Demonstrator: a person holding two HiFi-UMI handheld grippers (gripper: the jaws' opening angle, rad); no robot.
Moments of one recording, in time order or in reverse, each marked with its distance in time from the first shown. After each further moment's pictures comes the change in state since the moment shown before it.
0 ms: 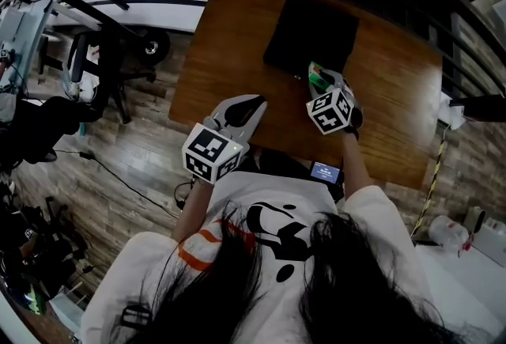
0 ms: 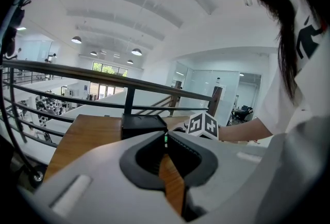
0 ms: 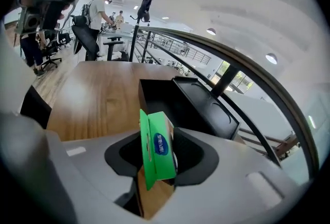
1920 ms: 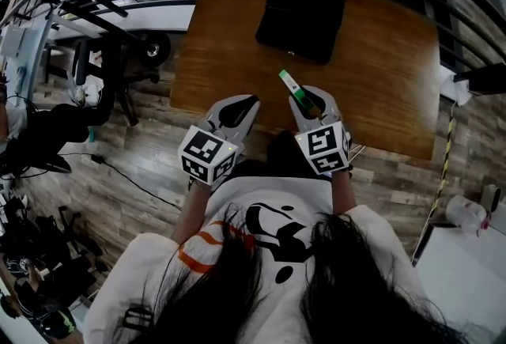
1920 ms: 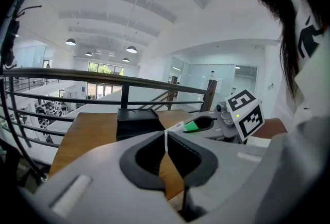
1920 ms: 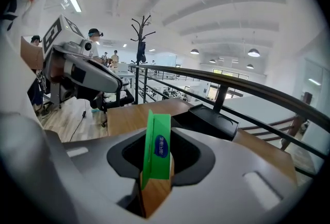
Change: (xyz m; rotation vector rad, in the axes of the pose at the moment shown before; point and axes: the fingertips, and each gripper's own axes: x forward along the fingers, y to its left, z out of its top) left arm -0.037 -0.045 -0.030 0.054 0.058 -0.006; right arm -0.149 0.096 0.042 0.249 -0.323 0.045
